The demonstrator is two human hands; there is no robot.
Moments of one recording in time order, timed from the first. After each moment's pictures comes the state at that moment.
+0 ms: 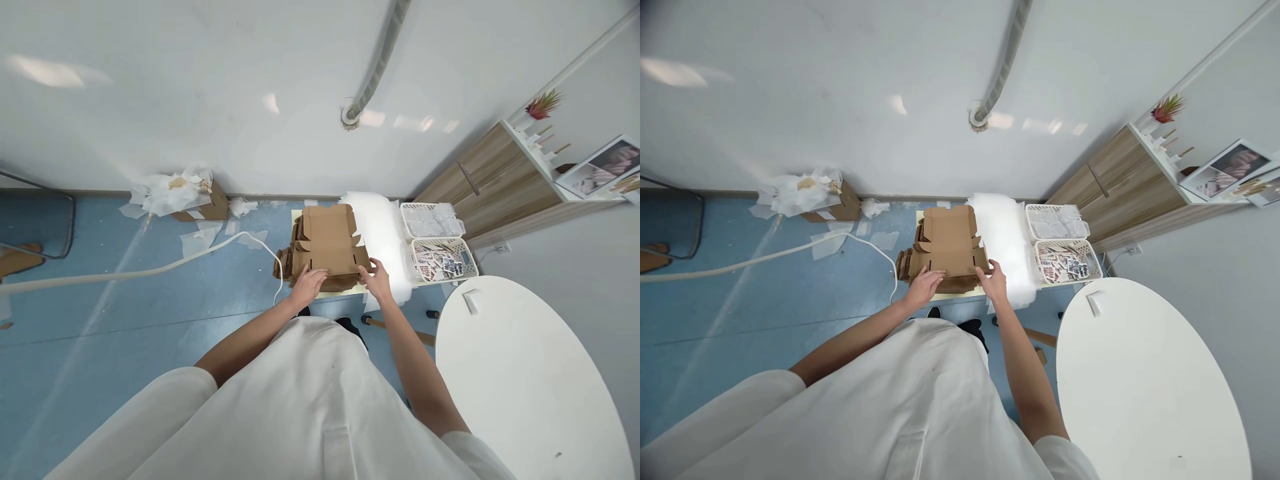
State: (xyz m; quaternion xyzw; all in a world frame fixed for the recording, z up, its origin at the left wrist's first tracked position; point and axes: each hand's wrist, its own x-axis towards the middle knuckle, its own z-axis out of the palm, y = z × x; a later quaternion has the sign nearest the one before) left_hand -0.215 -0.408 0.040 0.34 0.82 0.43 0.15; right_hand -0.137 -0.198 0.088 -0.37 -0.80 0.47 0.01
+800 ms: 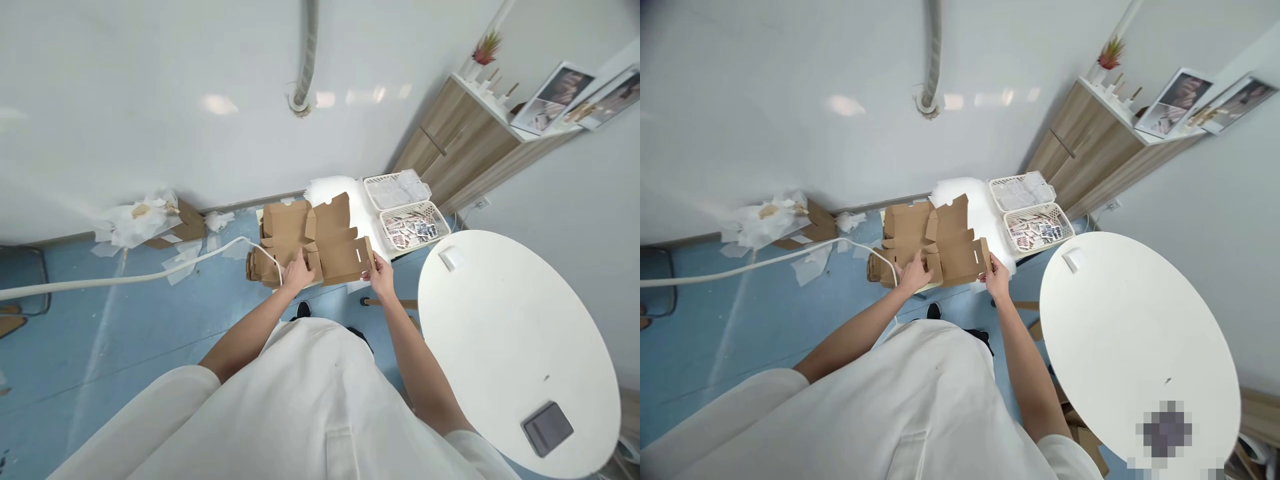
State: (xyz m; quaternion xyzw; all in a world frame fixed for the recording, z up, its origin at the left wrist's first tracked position) left_hand -0.204 -0.343 0.051 0.20 0.94 0.20 0.20; right_hand -0.051 -0.163 0.094 -0.37 -0.71 0.58 0.16
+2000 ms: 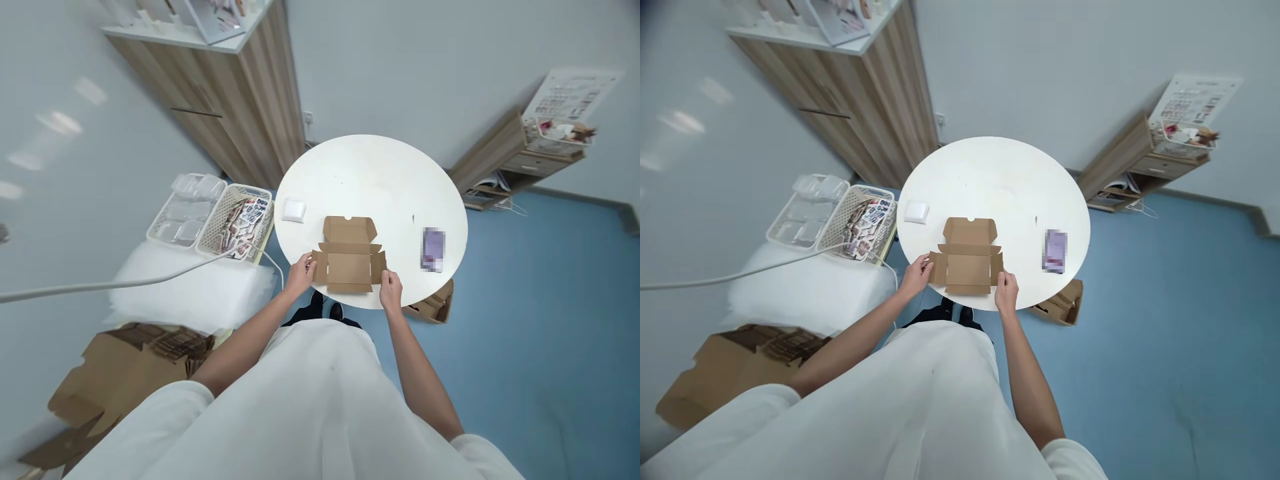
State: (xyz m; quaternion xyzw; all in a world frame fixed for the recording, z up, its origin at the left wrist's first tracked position) left_hand 0.038 -0.081 0.046 0.63 0.65 0.23 0.35; right_hand 0.294 -0.136 0.037 -0.75 -0.43 0.30 0.39
